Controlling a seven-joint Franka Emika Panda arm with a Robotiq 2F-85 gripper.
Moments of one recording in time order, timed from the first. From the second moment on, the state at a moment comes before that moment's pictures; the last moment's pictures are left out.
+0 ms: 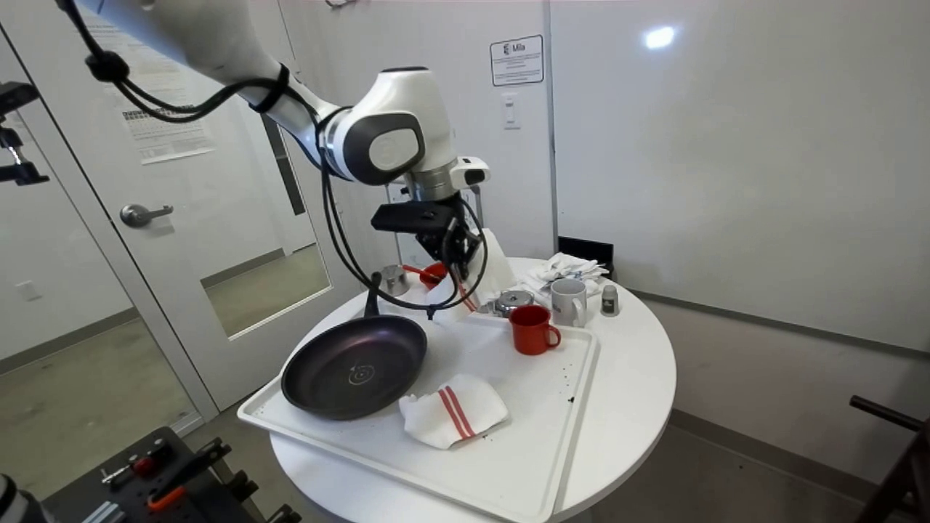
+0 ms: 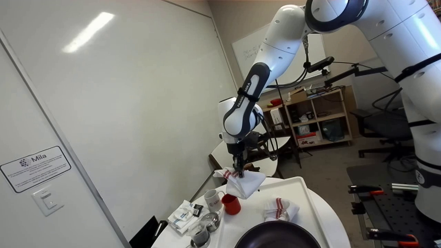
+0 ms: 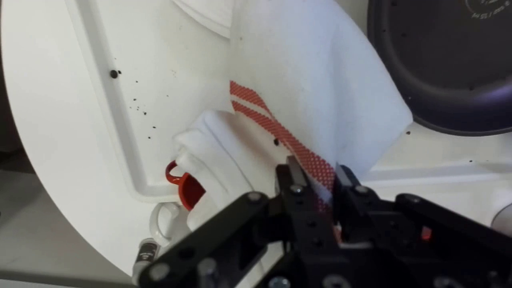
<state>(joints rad) -0.17 0.30 -0.01 -2.08 0.07 2.54 -0.34</state>
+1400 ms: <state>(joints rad) -0.07 0.32 0.08 -2.13 0.01 2.52 -0.36</state>
